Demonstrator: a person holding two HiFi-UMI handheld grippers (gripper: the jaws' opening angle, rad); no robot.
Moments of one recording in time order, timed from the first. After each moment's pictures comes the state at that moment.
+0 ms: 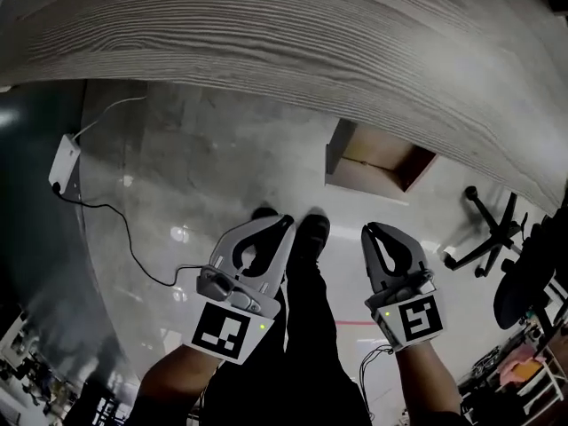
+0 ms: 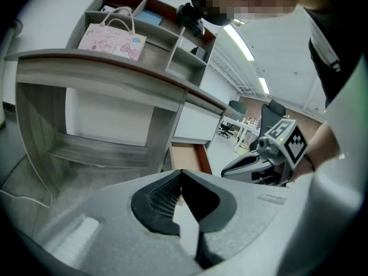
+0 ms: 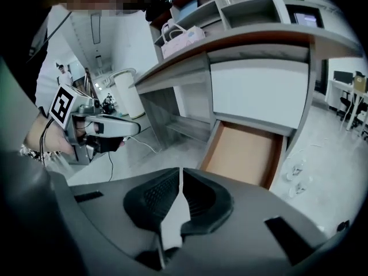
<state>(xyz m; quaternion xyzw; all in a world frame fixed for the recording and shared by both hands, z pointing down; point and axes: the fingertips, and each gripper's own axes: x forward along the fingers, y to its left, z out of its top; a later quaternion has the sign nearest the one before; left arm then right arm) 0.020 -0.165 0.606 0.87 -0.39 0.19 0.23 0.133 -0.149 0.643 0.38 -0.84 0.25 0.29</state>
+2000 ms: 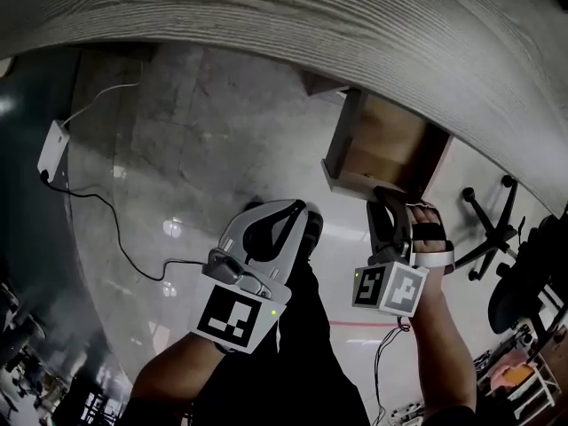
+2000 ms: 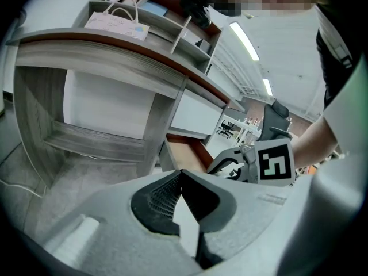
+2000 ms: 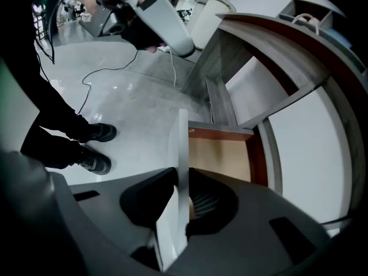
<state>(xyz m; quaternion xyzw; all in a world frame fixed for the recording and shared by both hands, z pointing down) 0.043 -0.167 0.634 0.86 -0.40 0.17 0.26 0.160 -0.164 0.719 0.18 -0.75 -0.13 0.63</state>
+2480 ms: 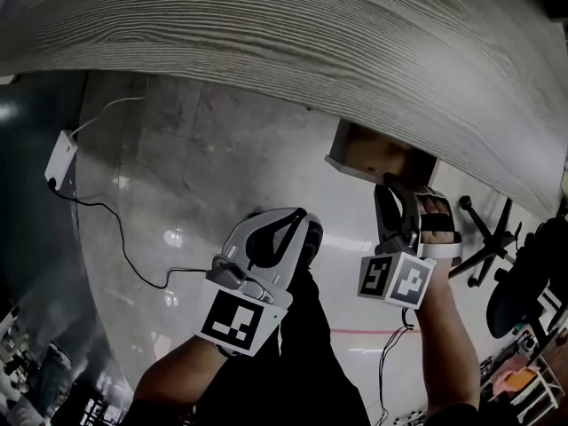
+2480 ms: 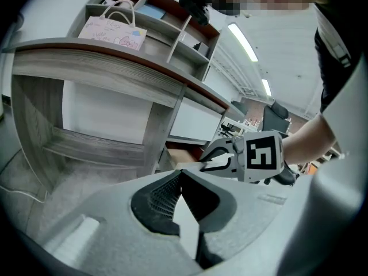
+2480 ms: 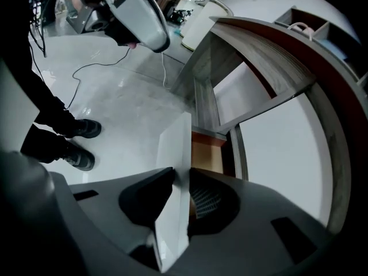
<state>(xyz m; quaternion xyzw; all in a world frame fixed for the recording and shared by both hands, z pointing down) 0.043 -0.177 0.610 0.86 -0.40 0.16 0.26 0.164 -0.214 0.686 0.22 -0.73 -0.17 0.62</state>
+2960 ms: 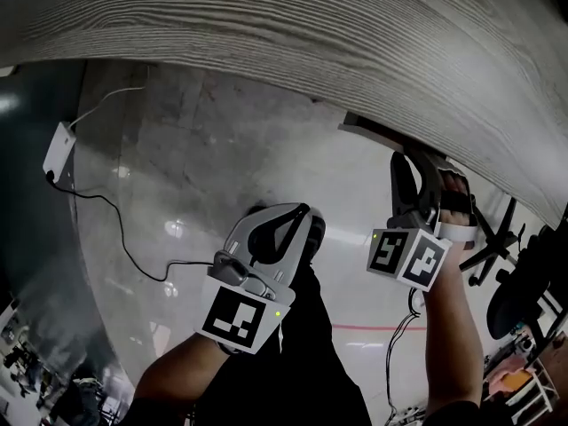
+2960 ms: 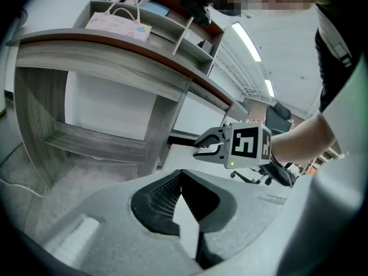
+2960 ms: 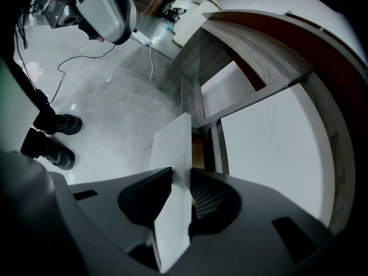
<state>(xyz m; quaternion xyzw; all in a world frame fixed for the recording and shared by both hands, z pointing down) 0.041 -0.178 0.627 0.86 -0.41 0.16 0.27 0.168 -0.265 0.685 0.27 -0.71 -0.20 0.61</state>
